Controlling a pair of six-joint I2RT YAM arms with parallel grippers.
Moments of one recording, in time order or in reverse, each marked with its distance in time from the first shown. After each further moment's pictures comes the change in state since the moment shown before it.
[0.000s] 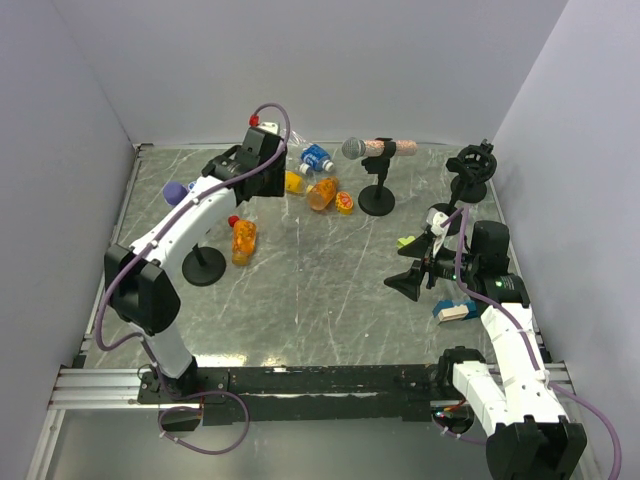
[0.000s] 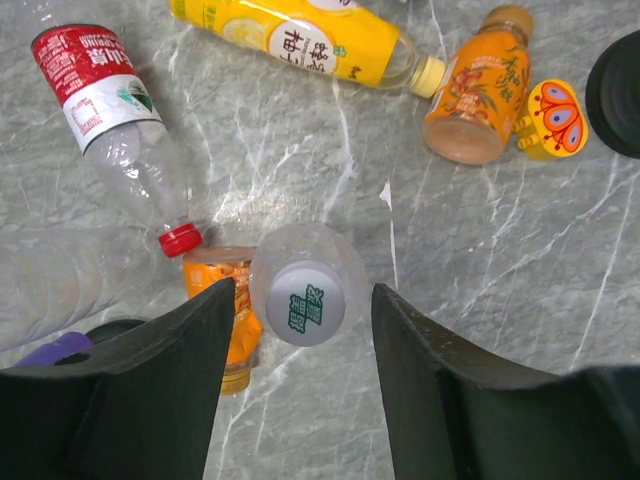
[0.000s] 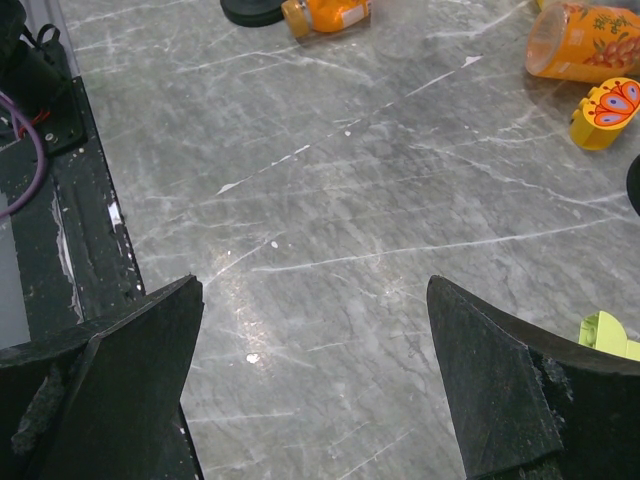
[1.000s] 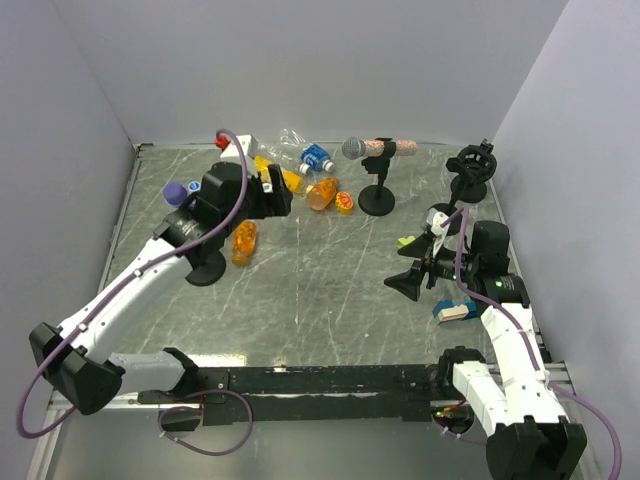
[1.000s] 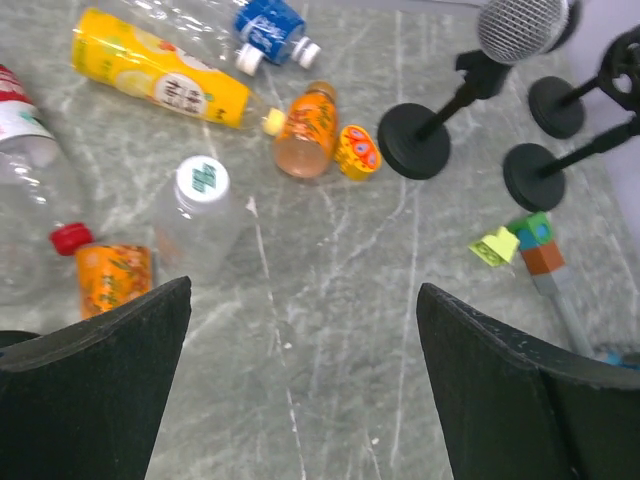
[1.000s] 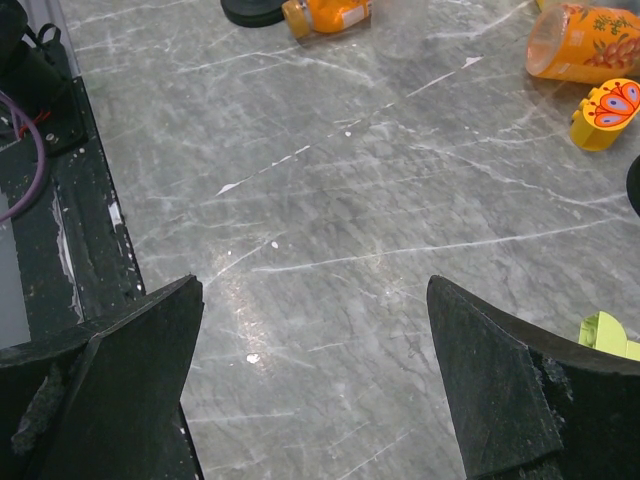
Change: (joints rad) left arm -0.116 -0.498 -0.417 0.287 0.080 -0.150; right arm 0.000 -0.001 0.000 0.000 -0.001 0.000
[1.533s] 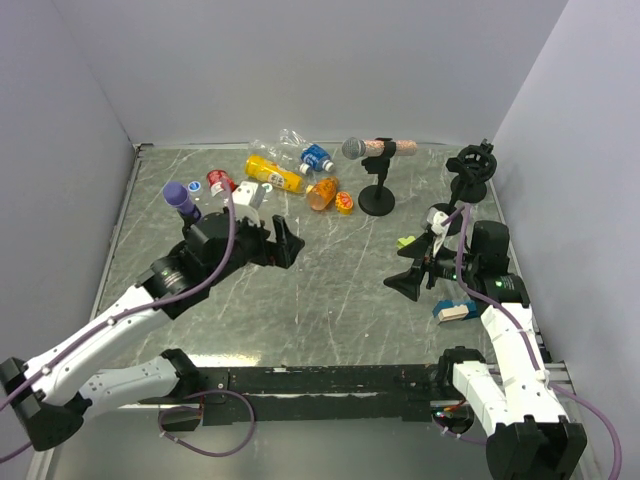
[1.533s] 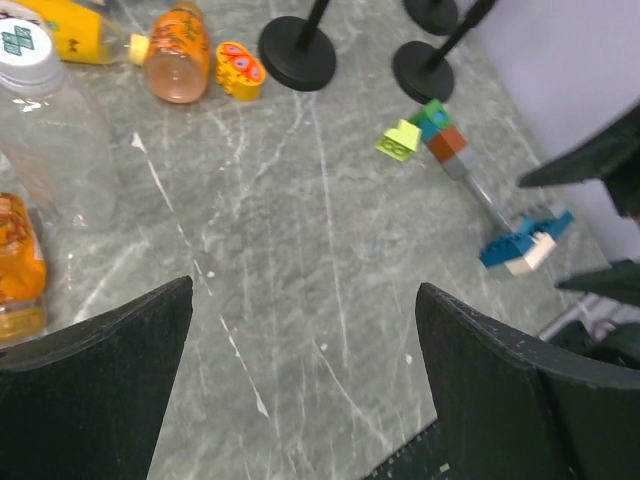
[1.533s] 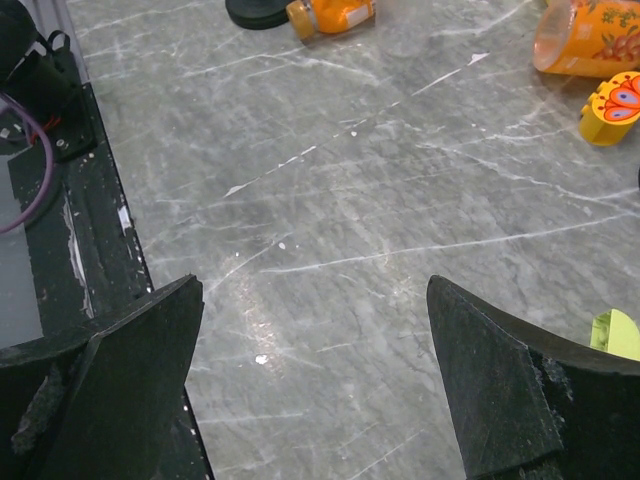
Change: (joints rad) left arm -0.179 -0.288 -0.273 0.063 0.099 -0.005; right arm 0.002 0.001 0.000 0.000 -0.003 0.029
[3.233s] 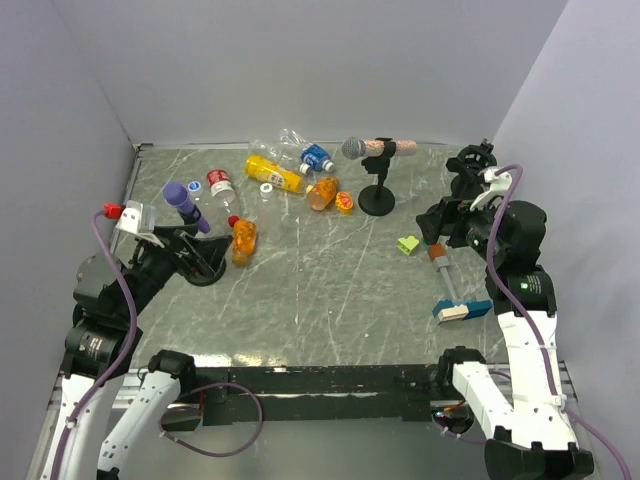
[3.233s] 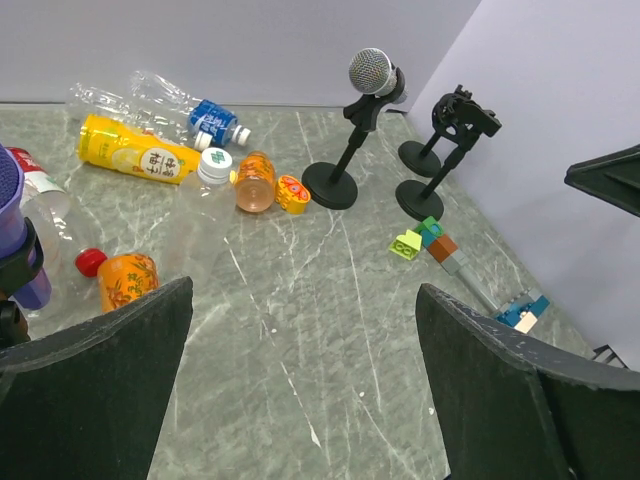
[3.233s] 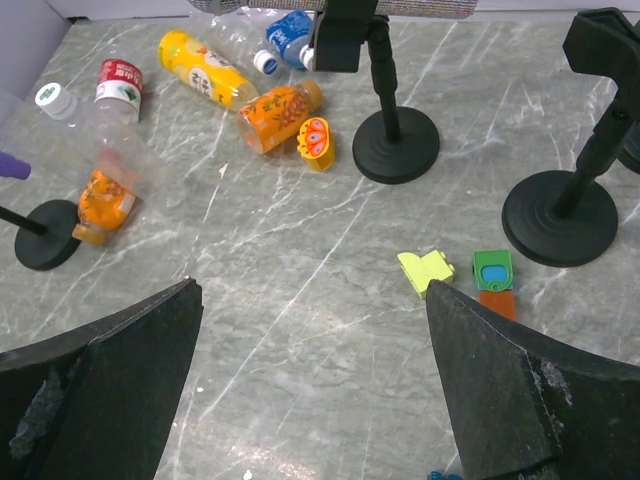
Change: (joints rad) left arm 0.575 -0.453 -0.059 -0.074 0.416 0.079; right arm -0.005 -0.023 0.293 -0.002 0.701 0.537
